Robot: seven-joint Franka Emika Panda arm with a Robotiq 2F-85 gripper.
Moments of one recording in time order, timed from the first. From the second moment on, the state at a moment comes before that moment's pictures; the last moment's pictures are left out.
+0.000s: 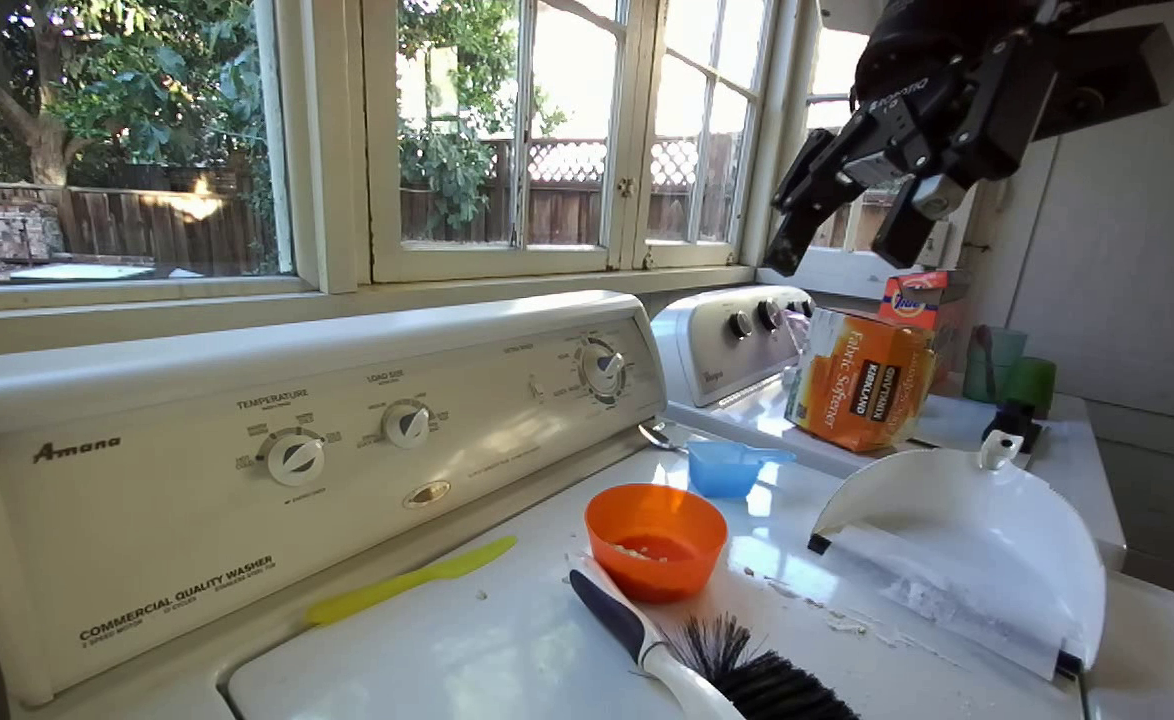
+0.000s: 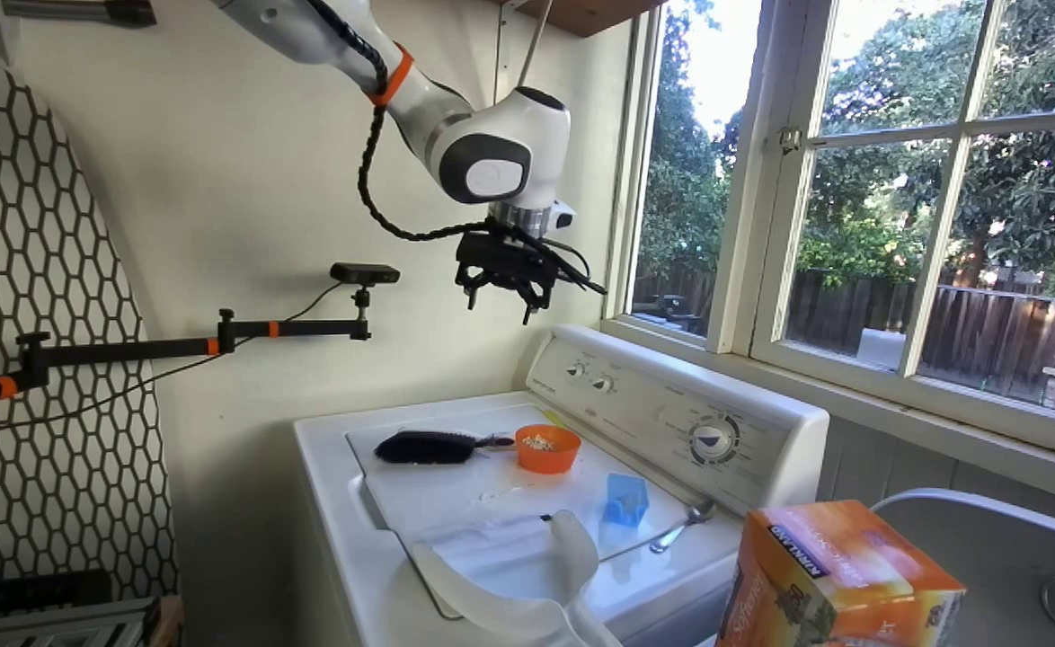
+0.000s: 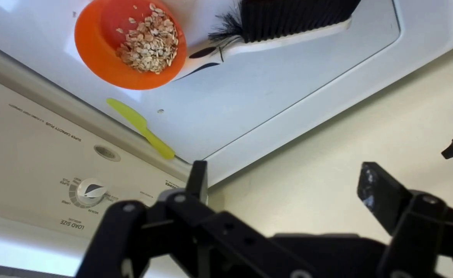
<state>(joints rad) 0.33 0.06 0.24 -1.97 0.50 2.28 -0.89</state>
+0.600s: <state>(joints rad) 0.32 0.26 0.29 -1.82 0.41 2.36 -0.76</state>
